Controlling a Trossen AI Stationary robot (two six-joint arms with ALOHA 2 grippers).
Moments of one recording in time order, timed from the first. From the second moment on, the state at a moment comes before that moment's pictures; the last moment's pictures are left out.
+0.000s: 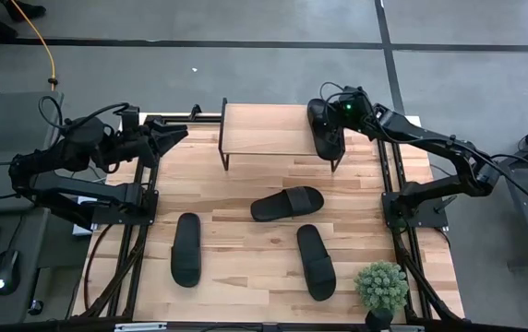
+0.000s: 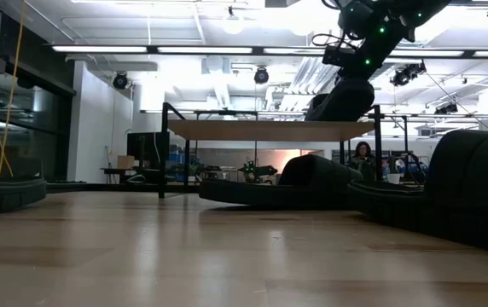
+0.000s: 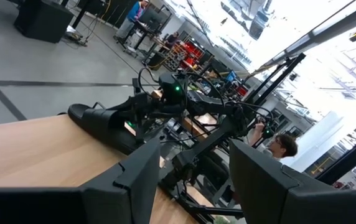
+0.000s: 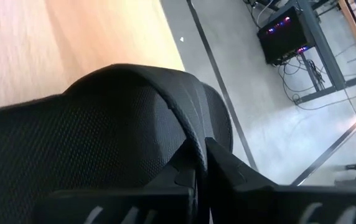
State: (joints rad) left arm 0.15 0.66 1.03 -0.35 -0.31 -0.66; right arm -0.67 1.28 0.99 -0.37 0.23 -0.61
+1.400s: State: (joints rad) left arm 0.15 0.66 1.03 -0.35 -0.31 -0.63; right arm -0.59 1.20 0.99 -0.52 0.26 -0.41
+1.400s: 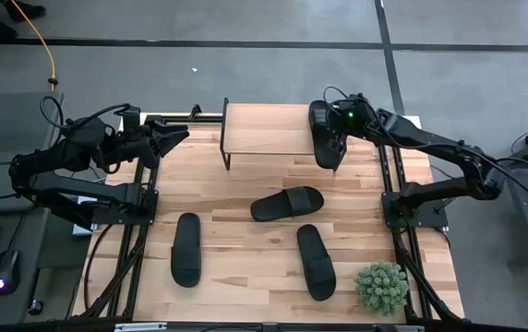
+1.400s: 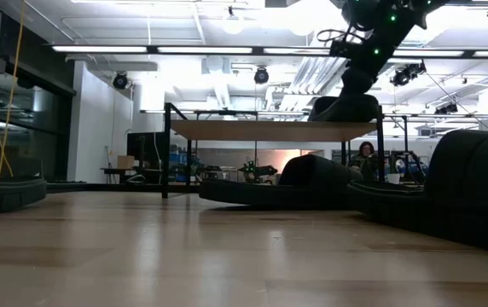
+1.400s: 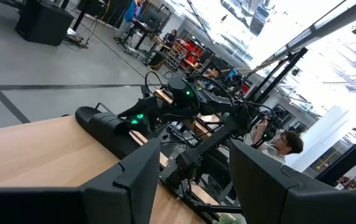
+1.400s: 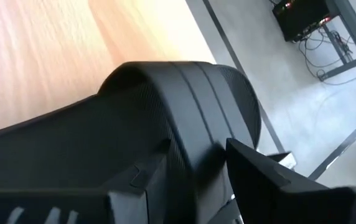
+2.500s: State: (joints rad) left arm 0.15 0.67 1.03 -0.36 -0.21 -0.66; right arm -0.24 0.98 0.99 -0.53 0.18 0.28
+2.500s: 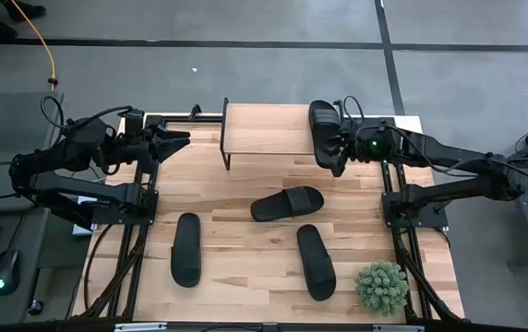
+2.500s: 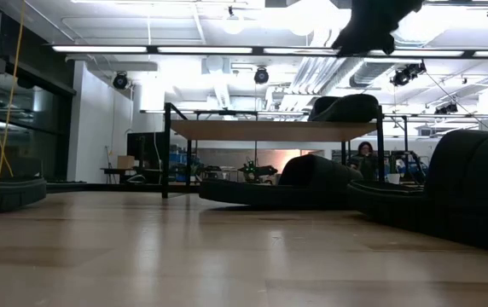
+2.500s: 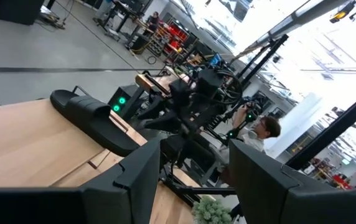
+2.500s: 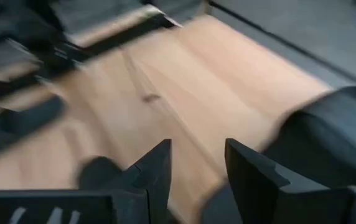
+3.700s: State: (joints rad) left arm 0.15 0.89 1.03 -0.35 0.14 -0.66; right arm -0.02 0.98 0.64 -0.16 -0.06 1.19
